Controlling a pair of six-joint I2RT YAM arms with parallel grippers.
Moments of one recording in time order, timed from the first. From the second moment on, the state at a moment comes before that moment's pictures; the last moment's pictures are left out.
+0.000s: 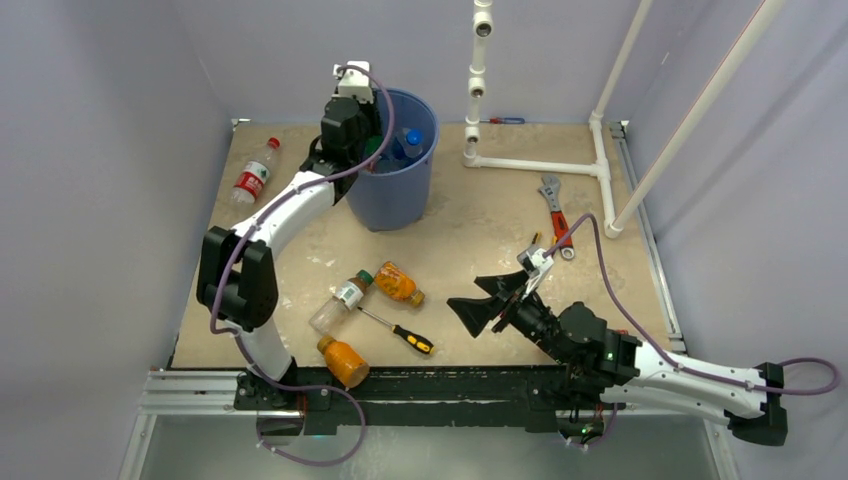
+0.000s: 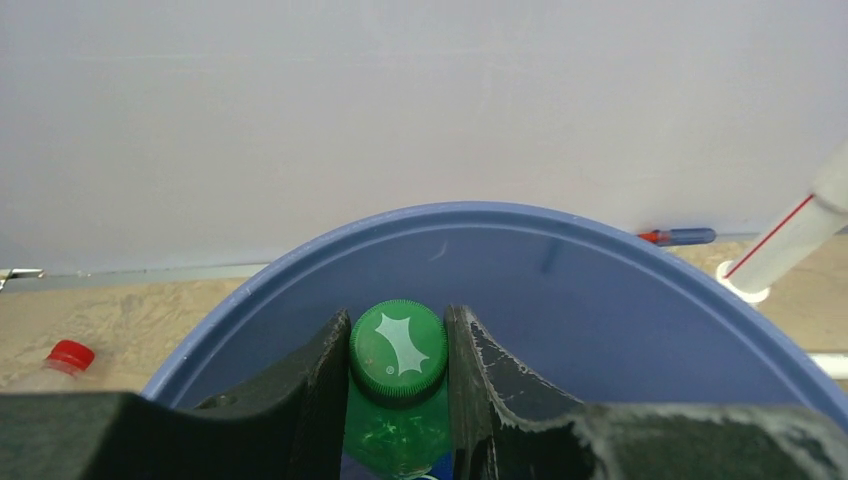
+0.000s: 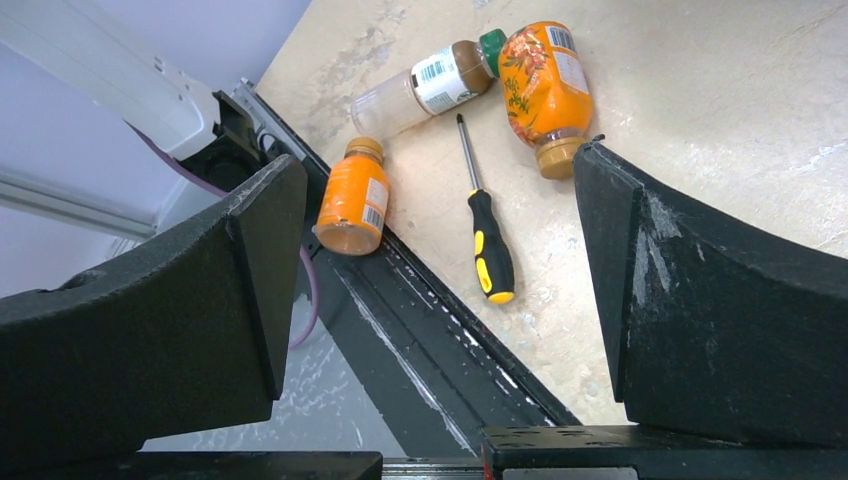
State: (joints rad) left arm -0.40 1.76 1.45 0.27 -0.32 -0.06; right arm 1.26 0.45 0.38 0.11 0.45 0.52
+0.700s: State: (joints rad) left arm -0.40 1.86 1.48 0.38 -0.27 -0.02; right arm 1.26 0.44 0.37 0.08 0.45 0.52
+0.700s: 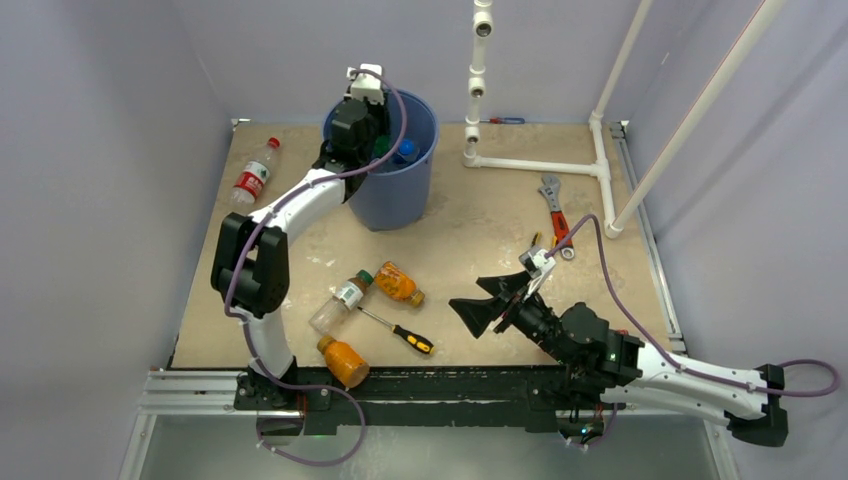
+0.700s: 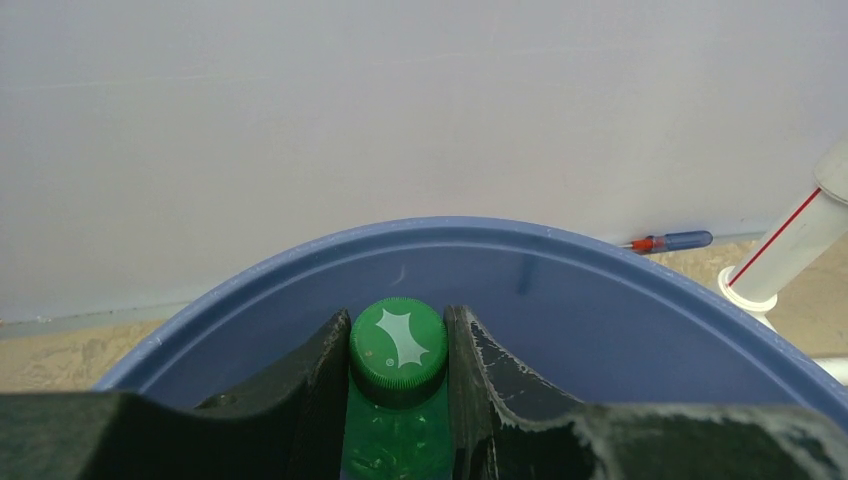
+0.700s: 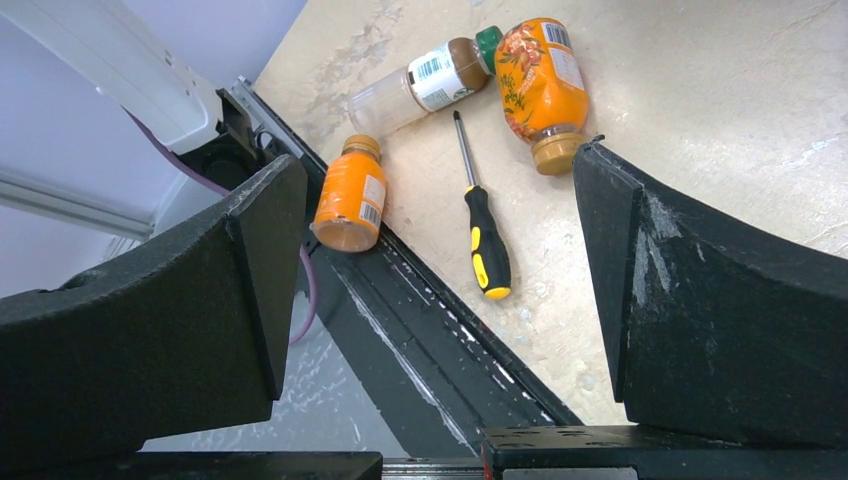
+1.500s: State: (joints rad) left arm -0.41 1.70 1.58 0.12 -0.24 -0.11; right arm 1.26 0.43 0.37 0.07 0.45 0.52
